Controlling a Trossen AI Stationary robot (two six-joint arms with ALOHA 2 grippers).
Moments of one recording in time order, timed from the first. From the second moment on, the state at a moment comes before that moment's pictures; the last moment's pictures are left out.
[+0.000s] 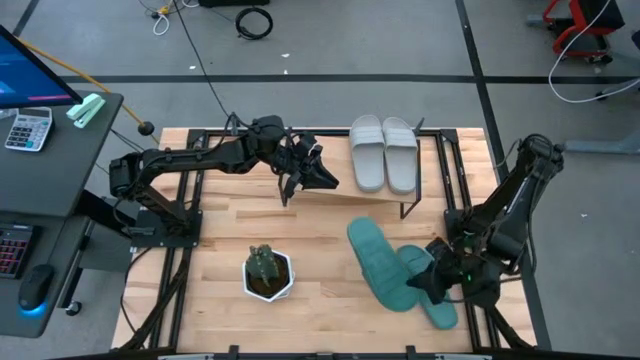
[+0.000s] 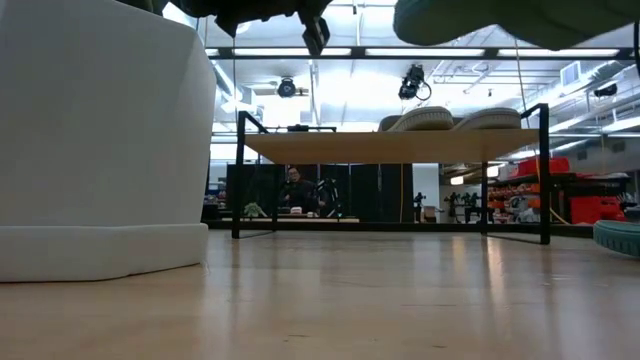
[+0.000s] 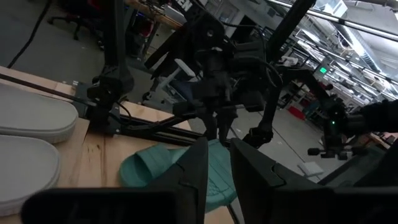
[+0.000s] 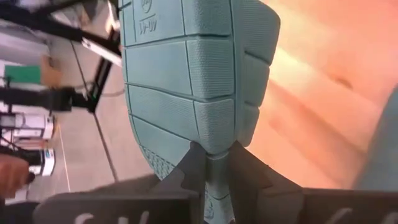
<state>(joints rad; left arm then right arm) 0.29 1.54 1.20 0.31 0.72 -0.47 0.99 1.11 0.88 -0.62 0.62 1.79</state>
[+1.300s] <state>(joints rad) 0.29 1.54 1.20 0.71 0.72 -0.57 0.54 0.96 1.23 -0.88 0.91 0.99</state>
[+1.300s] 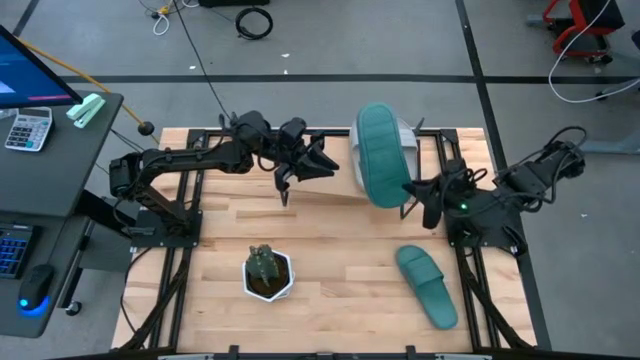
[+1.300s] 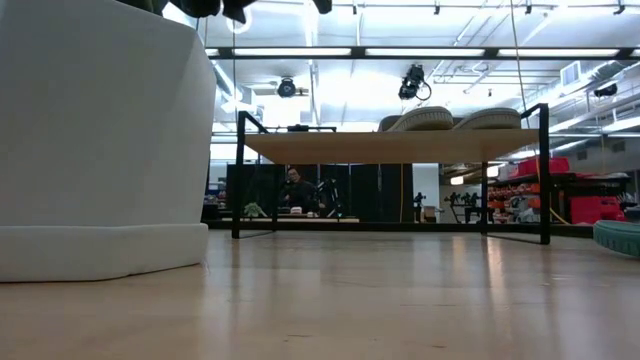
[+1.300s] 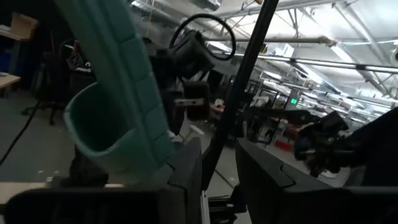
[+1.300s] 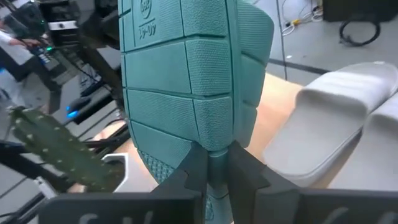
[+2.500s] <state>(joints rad) 0.31 1.54 1.20 0.76 0.74 -0.49 0.48 0.96 1.23 -0.73 0.59 1.25</state>
